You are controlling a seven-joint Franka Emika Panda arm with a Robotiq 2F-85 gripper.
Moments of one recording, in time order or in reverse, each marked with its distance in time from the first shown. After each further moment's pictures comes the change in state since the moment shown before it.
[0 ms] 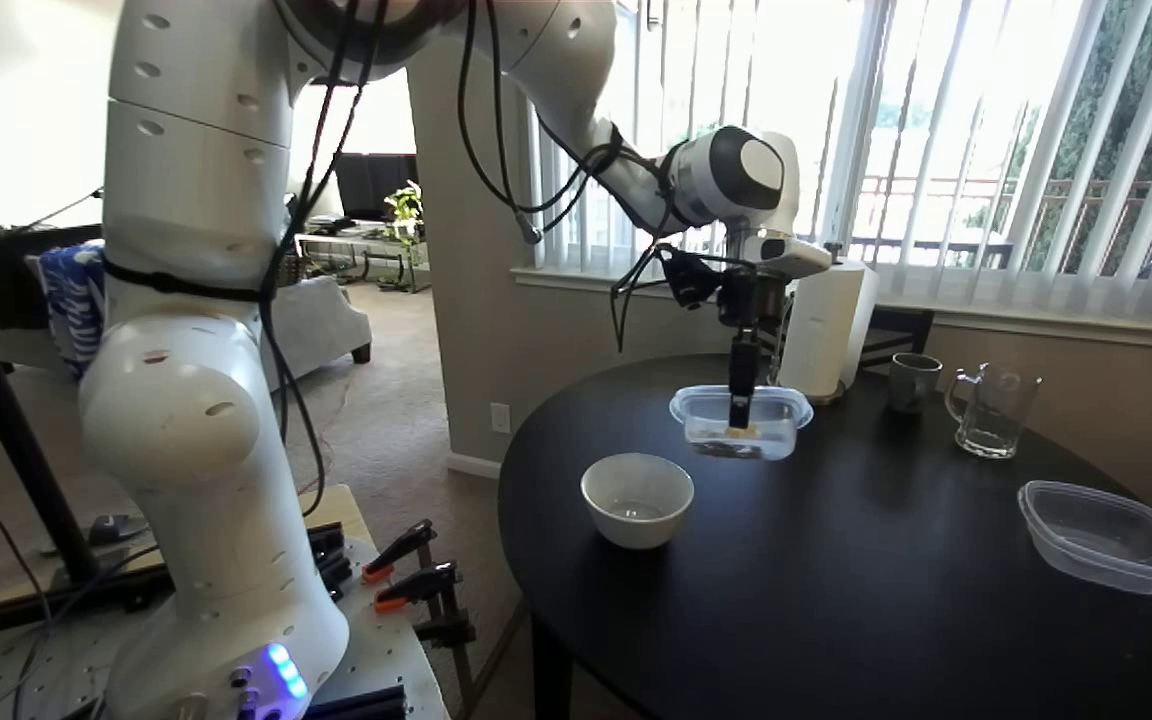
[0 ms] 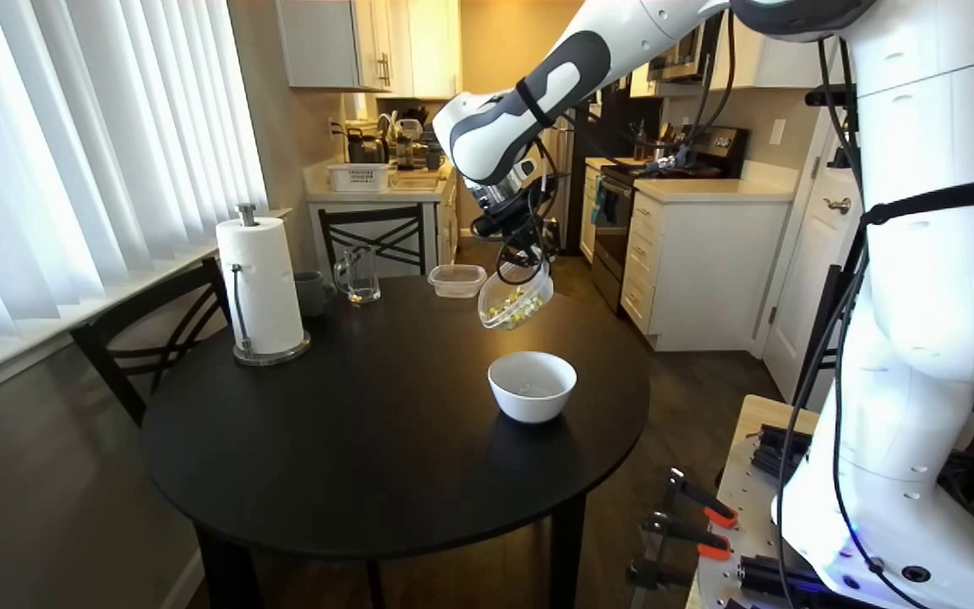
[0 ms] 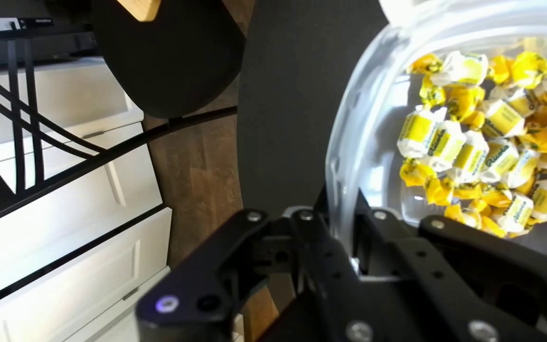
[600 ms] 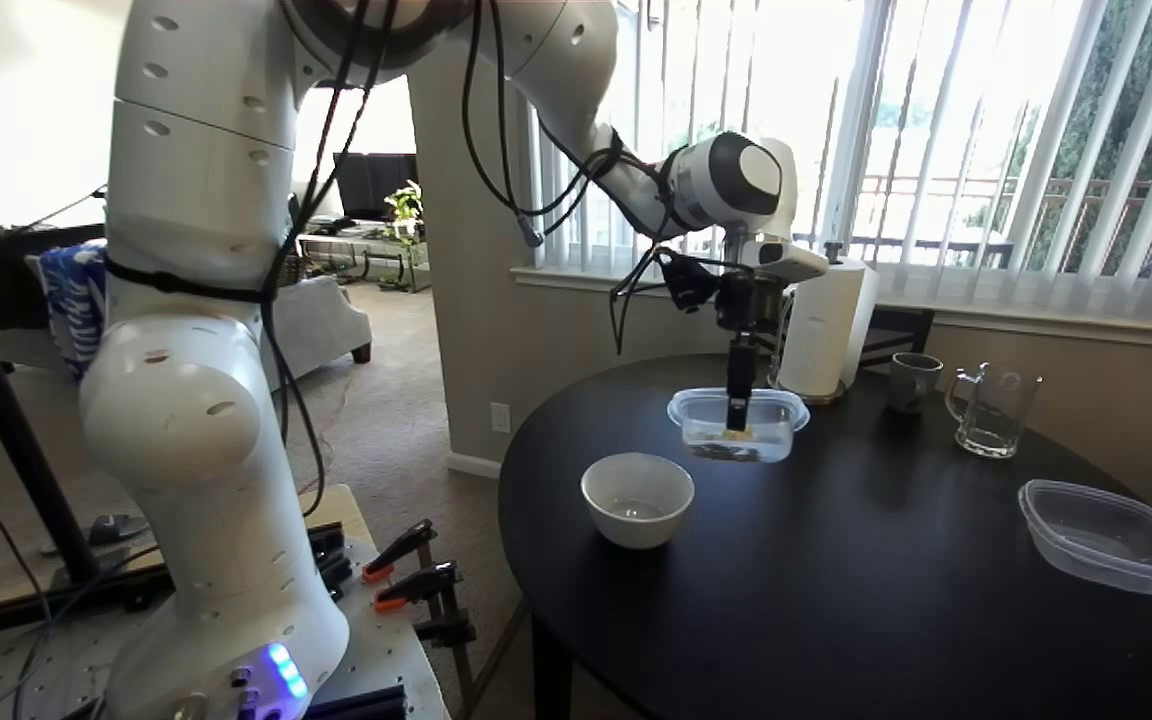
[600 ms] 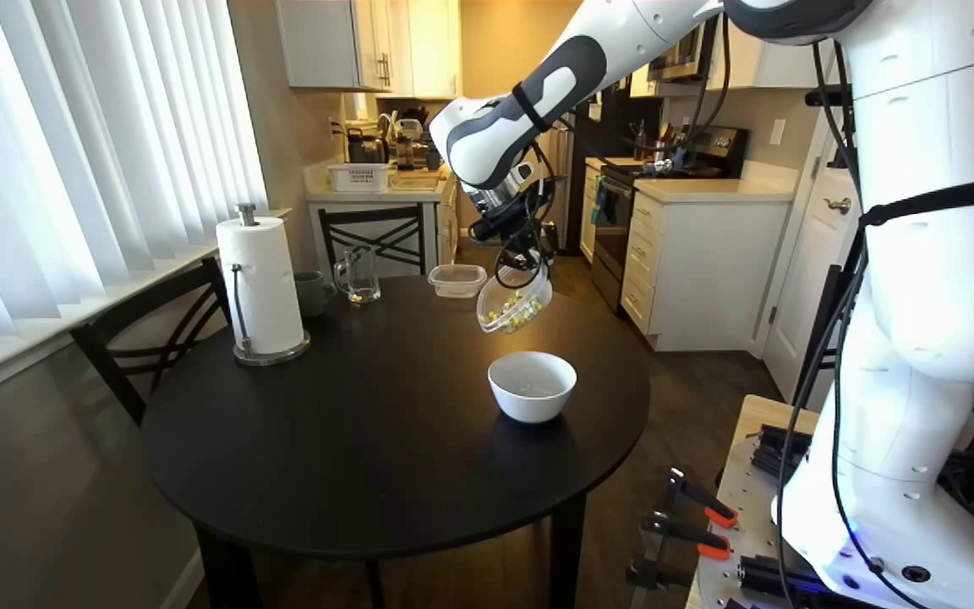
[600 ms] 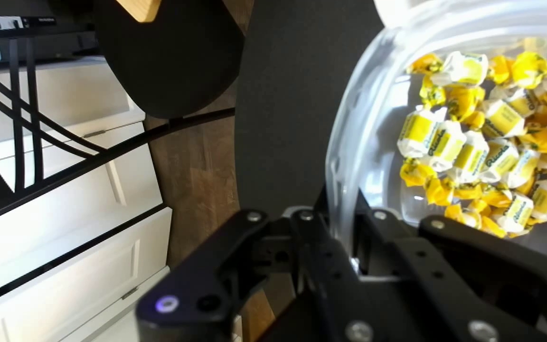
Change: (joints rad) arm 0.006 0.016 0.002 0.005 0.000 -0.001 0.000
